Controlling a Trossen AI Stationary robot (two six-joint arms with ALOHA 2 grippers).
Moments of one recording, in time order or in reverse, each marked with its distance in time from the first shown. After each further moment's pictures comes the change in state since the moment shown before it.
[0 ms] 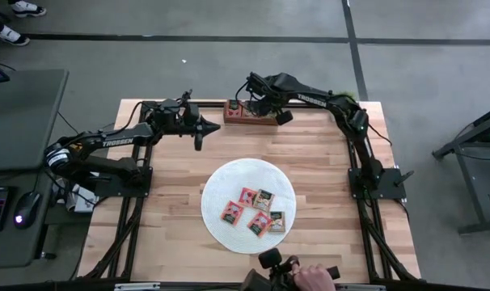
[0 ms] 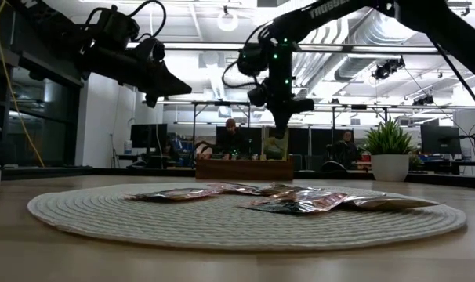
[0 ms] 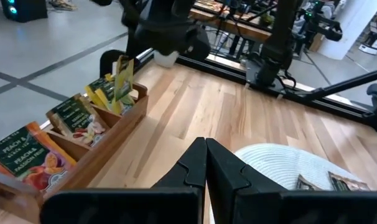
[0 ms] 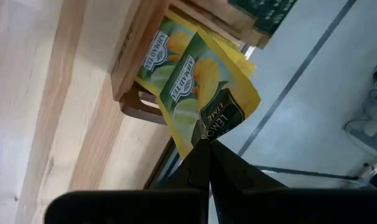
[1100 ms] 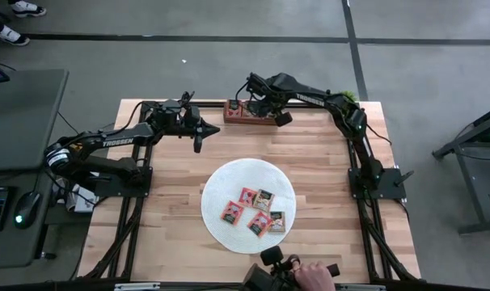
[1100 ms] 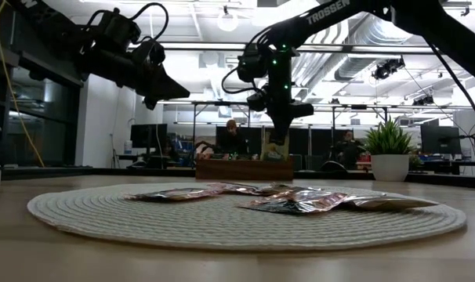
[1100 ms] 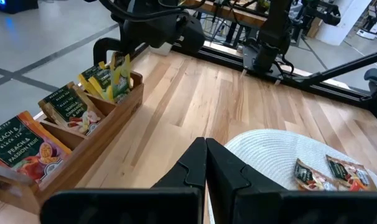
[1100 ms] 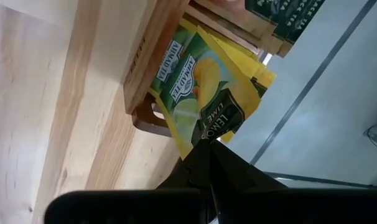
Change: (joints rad) left arm 0.000 0.000 0.000 -0.053 0.021 0.046; right arm -0.019 0.027 0.000 -0.012 -0.051 0.021
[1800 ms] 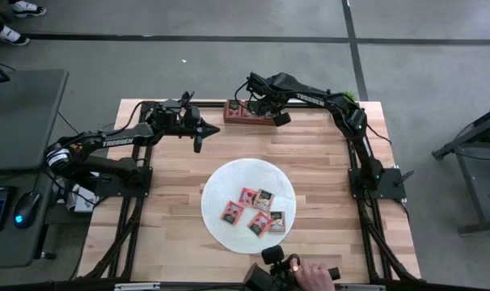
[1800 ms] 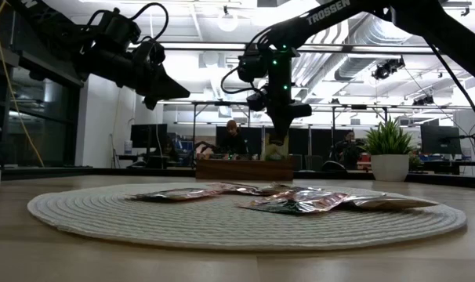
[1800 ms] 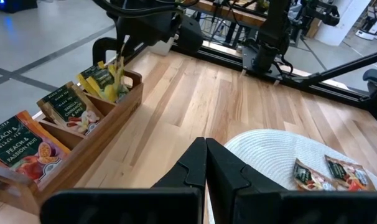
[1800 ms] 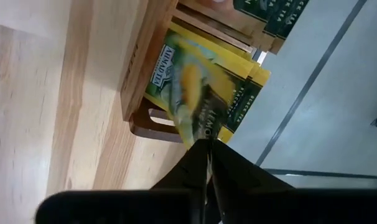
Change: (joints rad) left arm 0.000 0.000 0.000 0.000 0.003 -0.004; right arm -0.001 0.000 0.000 0.012 -0.008 0.065
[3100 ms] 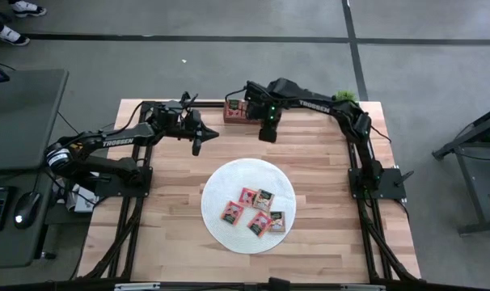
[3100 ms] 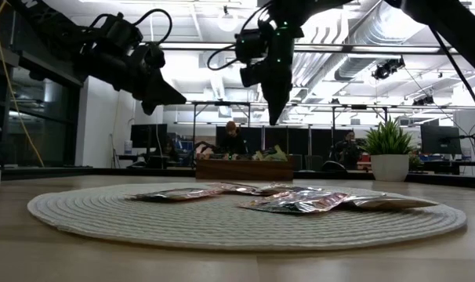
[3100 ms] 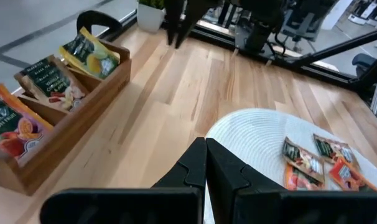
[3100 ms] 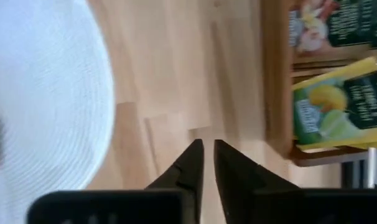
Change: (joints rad) left arm -0.001 0.003 0.000 -0.086 0.040 0.025; right arm 0.110 -0.080 0.001 -0.117 -0.377 0.663
